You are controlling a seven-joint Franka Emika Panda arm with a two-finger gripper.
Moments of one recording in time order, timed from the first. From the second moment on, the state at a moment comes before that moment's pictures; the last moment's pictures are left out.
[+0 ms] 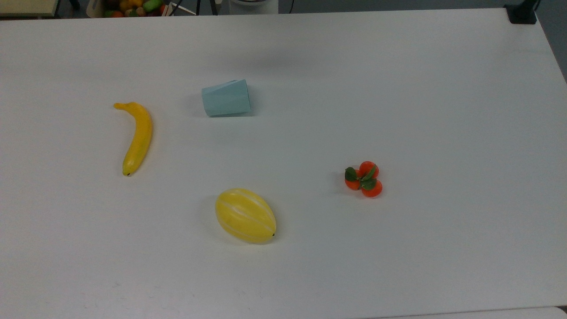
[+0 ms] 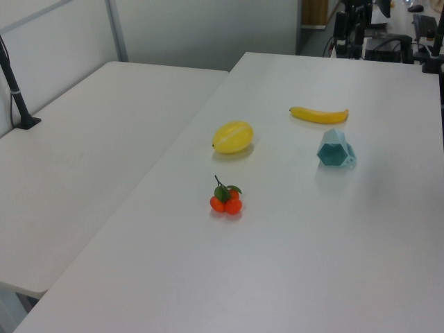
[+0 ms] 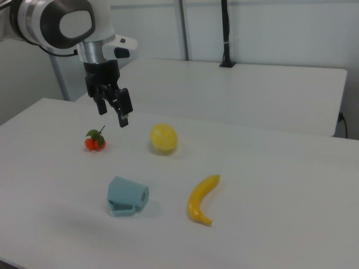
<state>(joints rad) -0.01 -0.03 -0.07 -1.68 0.04 1.64 0.16</state>
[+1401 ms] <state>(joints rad) 0.18 0.10 -0.08 -1.69 -0.13 1.65 0.08</state>
